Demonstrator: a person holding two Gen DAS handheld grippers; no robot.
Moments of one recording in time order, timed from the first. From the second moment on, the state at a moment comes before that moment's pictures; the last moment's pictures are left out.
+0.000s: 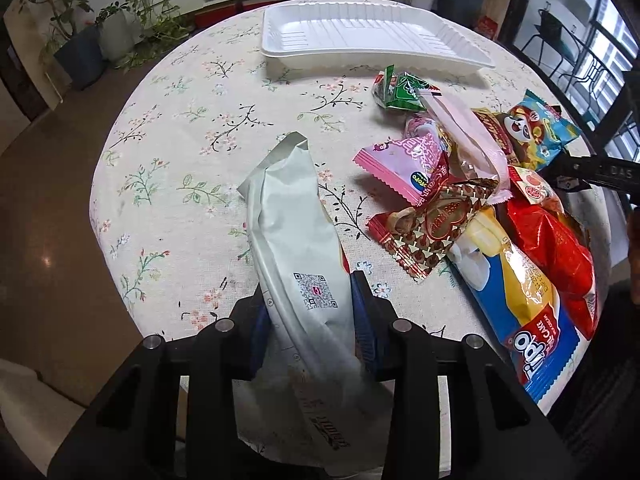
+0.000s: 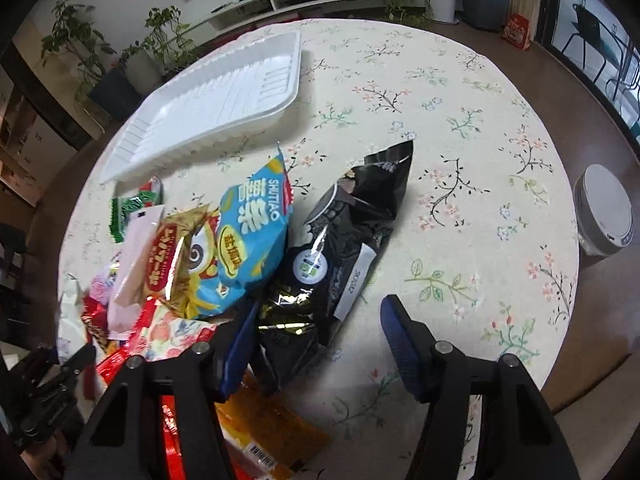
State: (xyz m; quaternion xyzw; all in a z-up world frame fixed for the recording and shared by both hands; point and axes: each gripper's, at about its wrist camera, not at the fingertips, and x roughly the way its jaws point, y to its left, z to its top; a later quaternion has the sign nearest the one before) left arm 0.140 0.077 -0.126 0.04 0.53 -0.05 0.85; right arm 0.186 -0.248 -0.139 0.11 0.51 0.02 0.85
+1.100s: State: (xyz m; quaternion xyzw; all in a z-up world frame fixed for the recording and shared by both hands) left arm 0.137 0.104 -0.122 -0.07 0.52 -0.07 0.85; right arm 0.169 -0.295 -0.128 0.15 0.44 0.00 0.89
